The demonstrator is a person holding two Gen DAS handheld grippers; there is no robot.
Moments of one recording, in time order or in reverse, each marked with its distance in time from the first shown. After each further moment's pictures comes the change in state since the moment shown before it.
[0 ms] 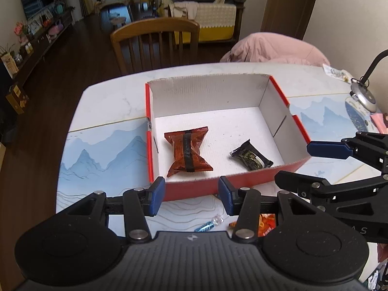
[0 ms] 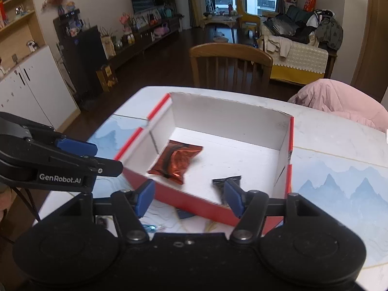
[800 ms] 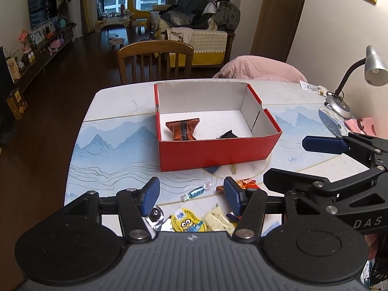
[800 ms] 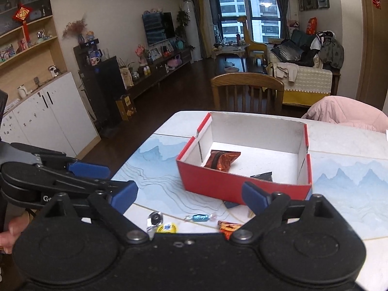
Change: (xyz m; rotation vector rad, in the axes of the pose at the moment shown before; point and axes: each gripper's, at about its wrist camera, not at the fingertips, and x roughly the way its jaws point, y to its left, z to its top) left arm -0.093 0.014 -0.097 -0.029 -0.144 -0.061; right arm -0.079 0.065 -0.053 0.020 -0.173 0.064
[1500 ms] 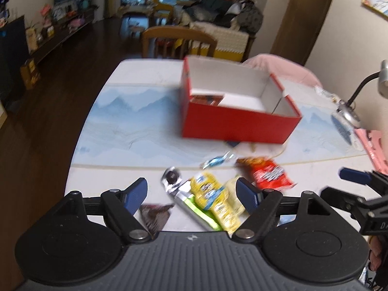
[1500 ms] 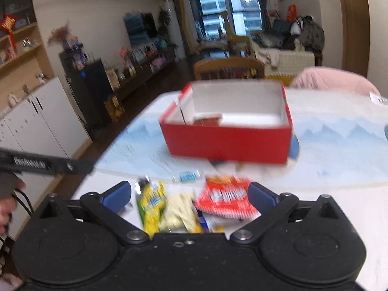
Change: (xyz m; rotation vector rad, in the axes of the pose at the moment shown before) left arm 0.010 0.043 -0.074 -0.148 0.017 0.034; right arm -0.010 -0.020 -0.092 0.096 0.021 -0.060
